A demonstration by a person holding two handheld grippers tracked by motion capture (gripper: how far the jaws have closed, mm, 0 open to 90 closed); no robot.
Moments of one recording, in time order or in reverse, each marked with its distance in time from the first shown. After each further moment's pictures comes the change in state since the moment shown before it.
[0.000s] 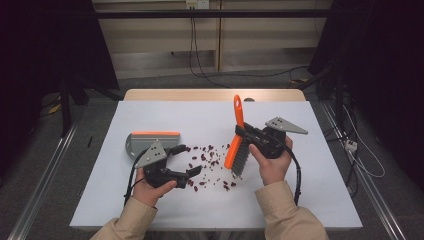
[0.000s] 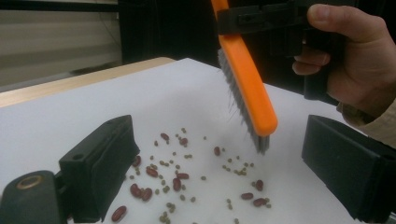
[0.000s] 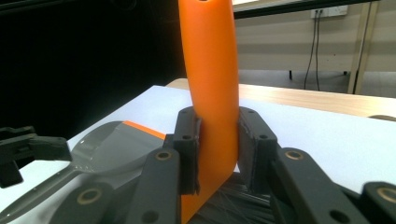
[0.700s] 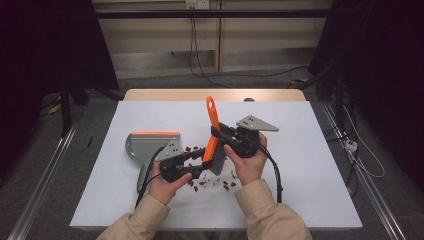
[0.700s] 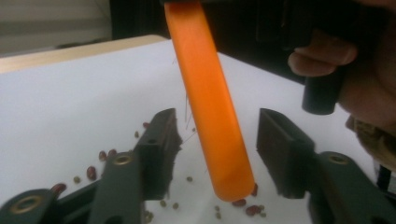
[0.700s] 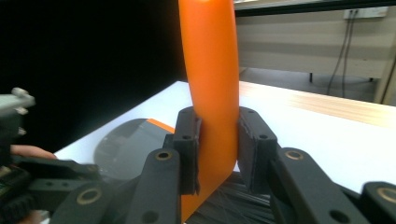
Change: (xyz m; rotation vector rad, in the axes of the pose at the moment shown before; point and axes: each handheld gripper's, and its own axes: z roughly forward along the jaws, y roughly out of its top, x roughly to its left) left arm -0.004 -0.004 0.035 0.090 -0.009 -0.051; right arm 0.046 0.002 0.038 0.021 0.065 -0.052
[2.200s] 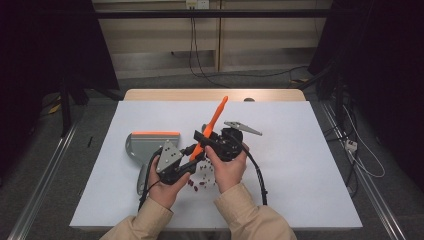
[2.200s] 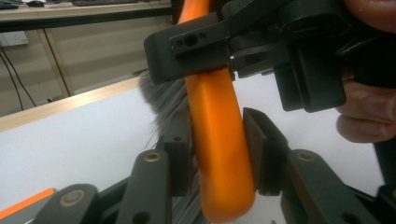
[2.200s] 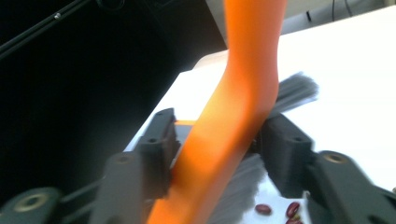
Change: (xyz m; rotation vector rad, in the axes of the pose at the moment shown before) left arm -0.016 0.003 -0.010 -0.075 0.272 0.131; right arm 0.031 -0.014 0.030 0.067 -0.062 0.399
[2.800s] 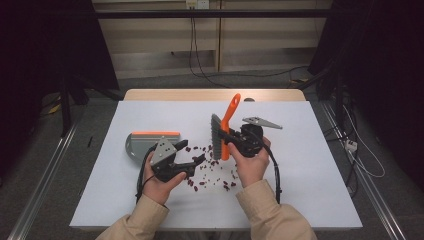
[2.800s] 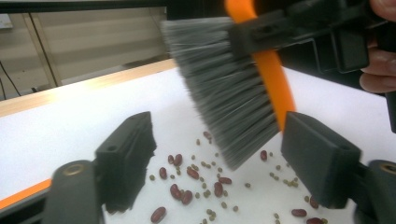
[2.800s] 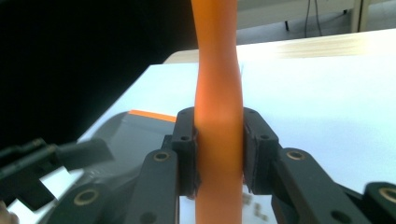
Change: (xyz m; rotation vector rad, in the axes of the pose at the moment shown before) left arm 0.022 -0.001 -0.004 0.016 -0.054 -0.067; right arm -0.040 0.024 -0.033 0.030 -0.079 -0.161
